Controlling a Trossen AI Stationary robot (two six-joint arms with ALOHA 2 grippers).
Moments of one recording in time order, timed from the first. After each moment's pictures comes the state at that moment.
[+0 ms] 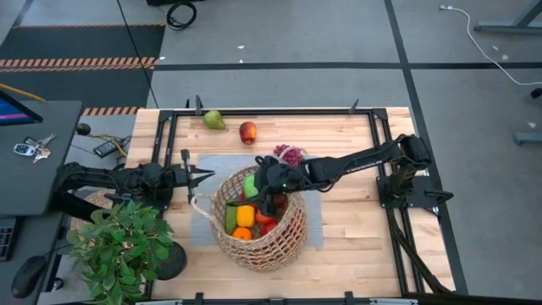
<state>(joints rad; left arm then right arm) -0.08 0.16 0.01 0.11 -0.31 0.33 0.14 1.82 1.45 -0.22 0.17 0.12</state>
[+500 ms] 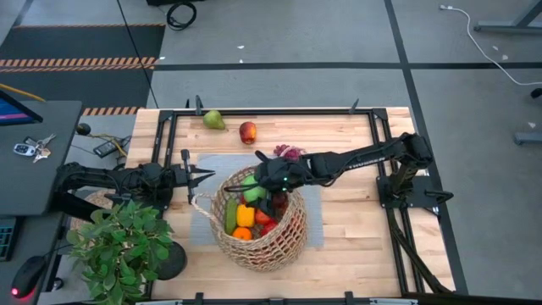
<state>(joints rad) -0.08 0.16 0.01 0.11 -0.31 0.33 0.12 1.79 1.49 -0.25 -0.02 0.37</state>
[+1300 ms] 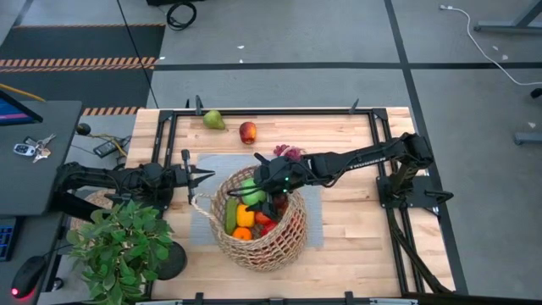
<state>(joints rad) -0.08 0.17 0.01 0.11 -0.31 0.33 0.13 1.79 1.49 -0.20 -0.08 0.29</state>
